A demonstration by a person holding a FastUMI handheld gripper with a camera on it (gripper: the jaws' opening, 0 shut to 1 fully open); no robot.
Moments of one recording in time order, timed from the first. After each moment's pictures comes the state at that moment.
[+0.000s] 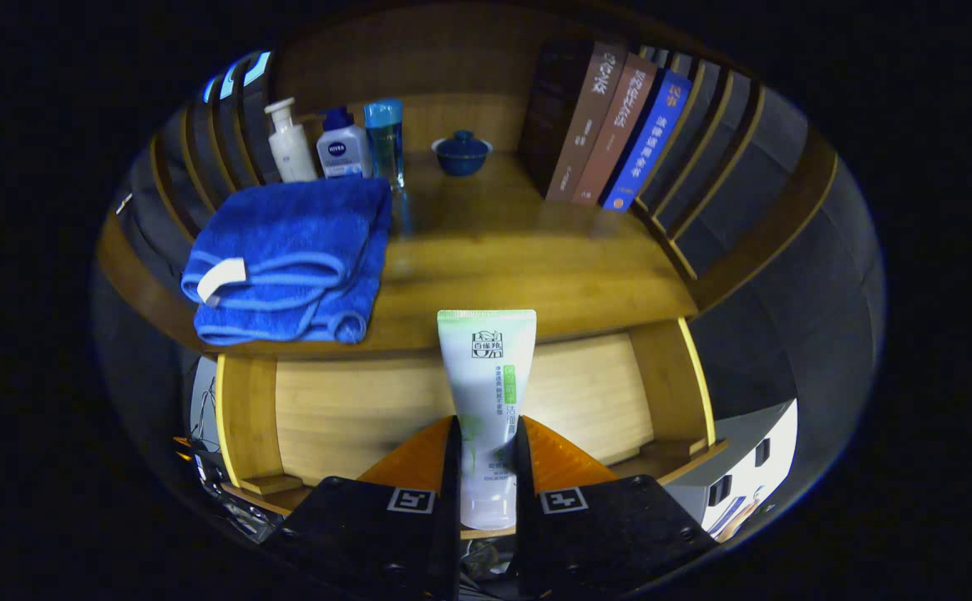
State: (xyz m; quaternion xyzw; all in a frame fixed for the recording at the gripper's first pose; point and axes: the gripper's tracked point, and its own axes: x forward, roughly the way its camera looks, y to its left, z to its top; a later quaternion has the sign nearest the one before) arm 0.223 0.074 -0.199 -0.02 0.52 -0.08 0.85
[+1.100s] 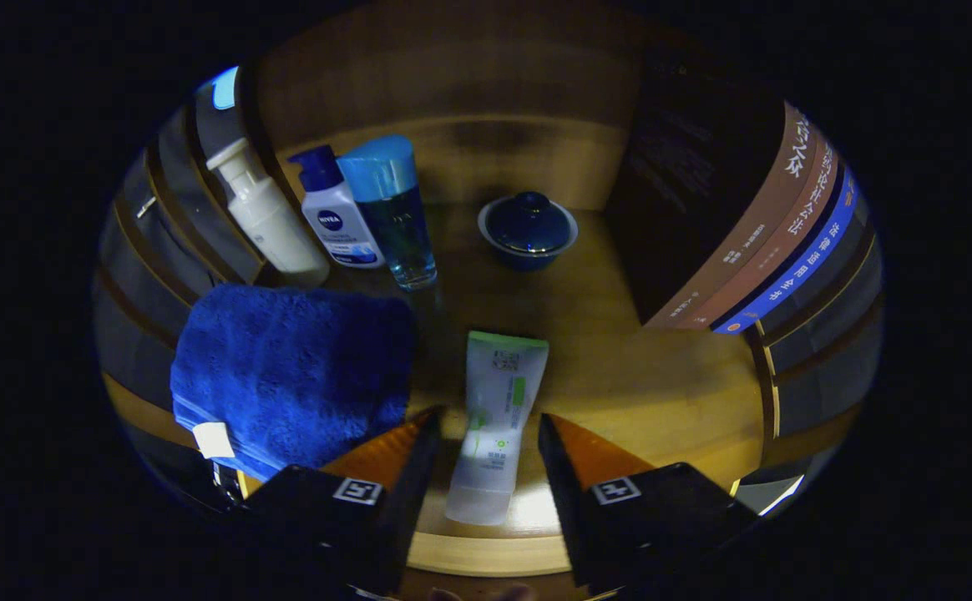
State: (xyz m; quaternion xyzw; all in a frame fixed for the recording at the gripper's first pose) arm 0.379 0.098 -0.230 0.00 0.51 0.03 0.86
